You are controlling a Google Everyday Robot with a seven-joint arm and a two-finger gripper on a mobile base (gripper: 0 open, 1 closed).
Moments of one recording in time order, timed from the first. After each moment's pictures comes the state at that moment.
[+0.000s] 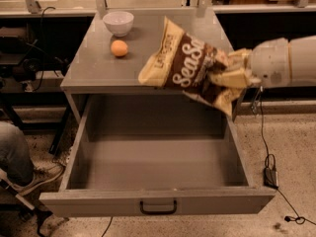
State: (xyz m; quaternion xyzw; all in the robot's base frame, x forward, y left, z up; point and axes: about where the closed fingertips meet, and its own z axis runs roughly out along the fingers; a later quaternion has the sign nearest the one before) arm 0.550 -0.149 0.933 -0.53 0.65 0.23 0.49
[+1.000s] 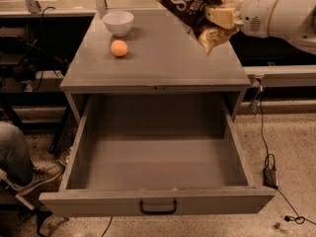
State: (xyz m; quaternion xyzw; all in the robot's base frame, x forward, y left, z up) arm 0.676 -0.150 1.036 -0.37 0.65 0.19 0.64
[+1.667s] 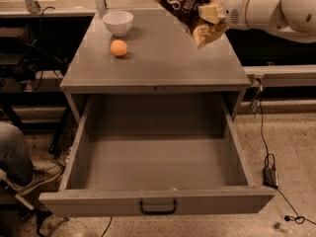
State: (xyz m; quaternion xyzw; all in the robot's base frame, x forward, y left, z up) arm 0.742 -0.147 1.018 -0.32 0.71 0.13 0.61
